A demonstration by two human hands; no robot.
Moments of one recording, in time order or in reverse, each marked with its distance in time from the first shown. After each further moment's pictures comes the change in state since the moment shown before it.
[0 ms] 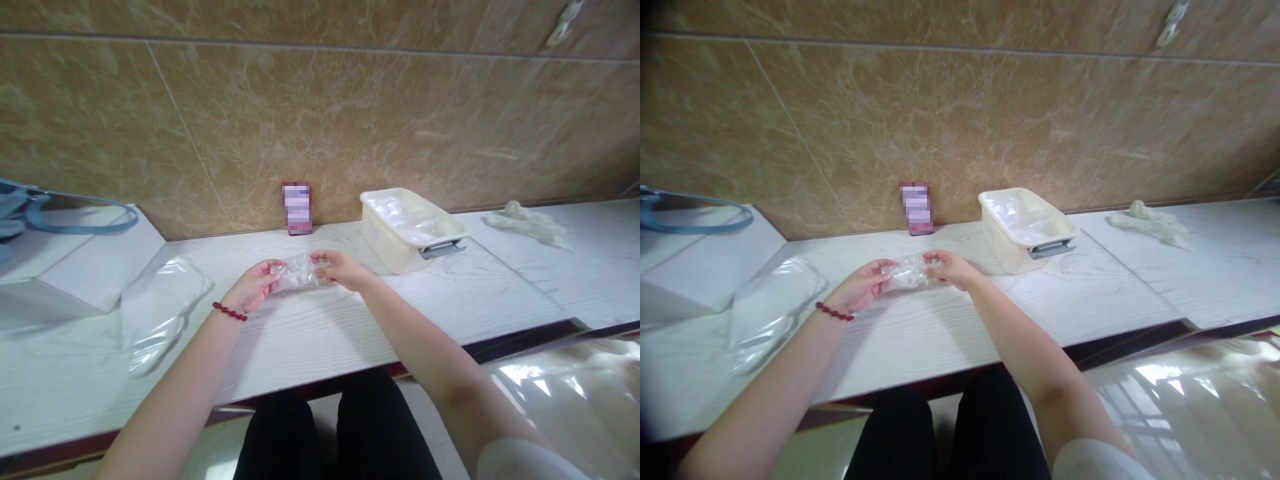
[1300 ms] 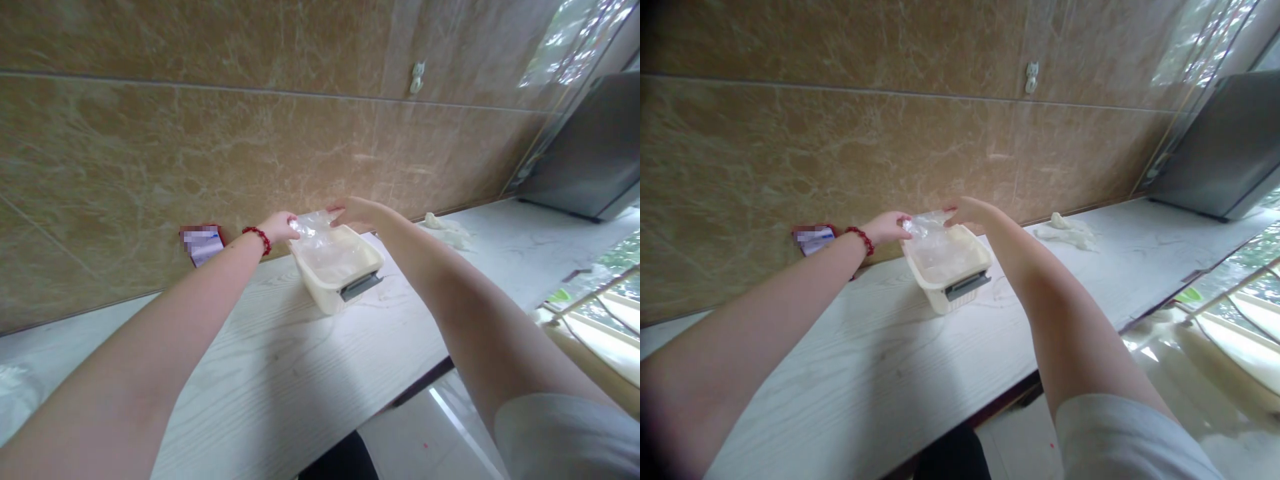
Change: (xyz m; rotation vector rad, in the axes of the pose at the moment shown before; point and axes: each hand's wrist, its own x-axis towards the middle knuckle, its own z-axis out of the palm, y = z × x) left_hand 0.180 0.088 0.241 0.816 -0.136 0.419; right_hand -0.002 -0.130 -0.280 -0.915 0.324 -0.069
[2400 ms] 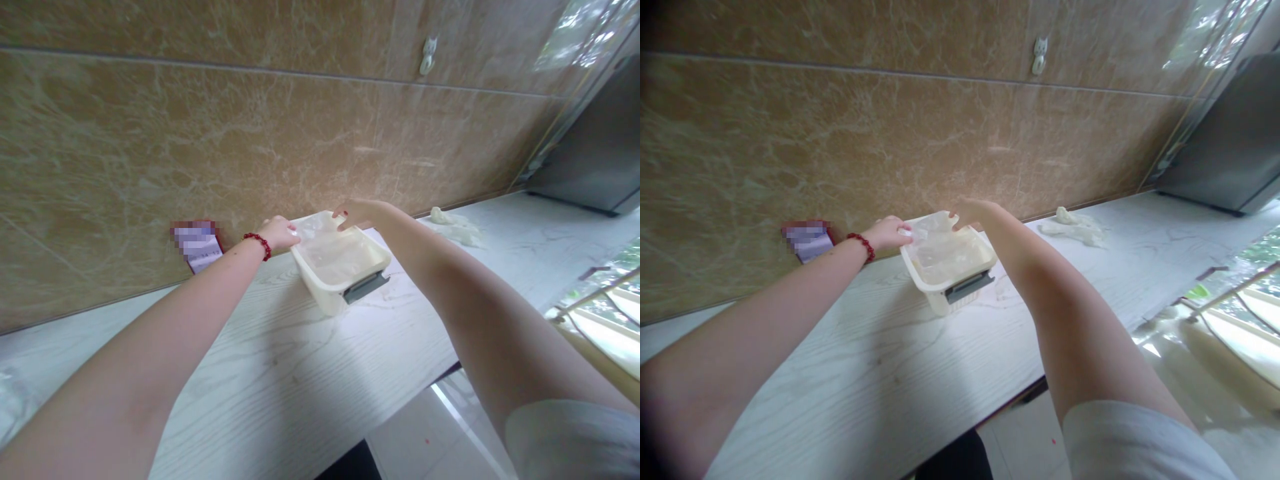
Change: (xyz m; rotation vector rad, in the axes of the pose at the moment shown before) left_hand 0.017 -0.037 0.008 0.872 -0.093 0.052; right_hand 0.010 0.009 0.005 -0.708 -0.207 0.014
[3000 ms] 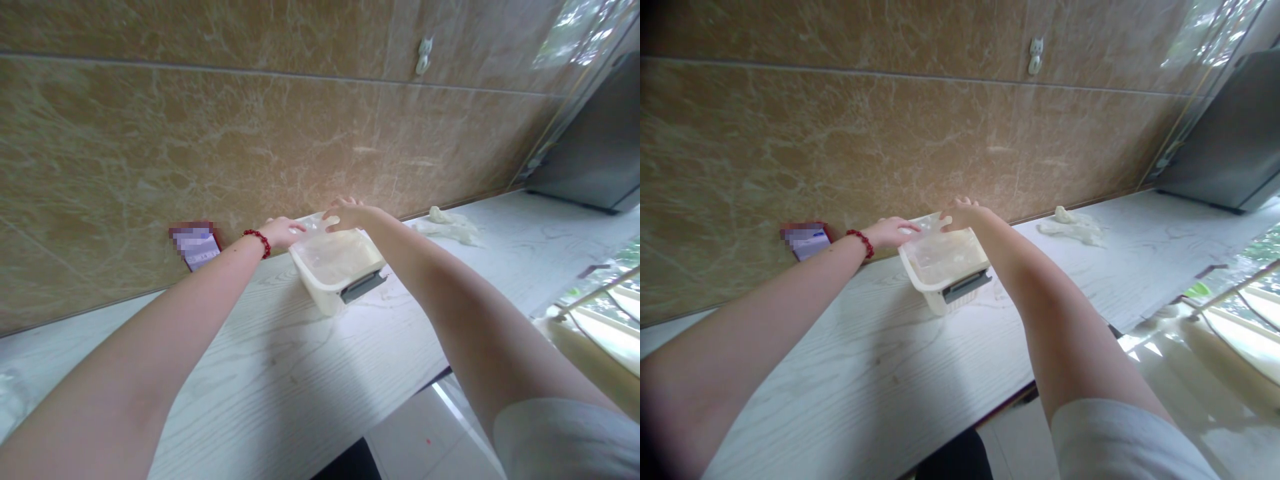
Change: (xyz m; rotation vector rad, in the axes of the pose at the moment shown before) left_hand -0.011 0.020 -0.018 -0.009 -0.103 0.114; right_hand 0.006 -0.011 0.016 -0.027 0.108 0.061
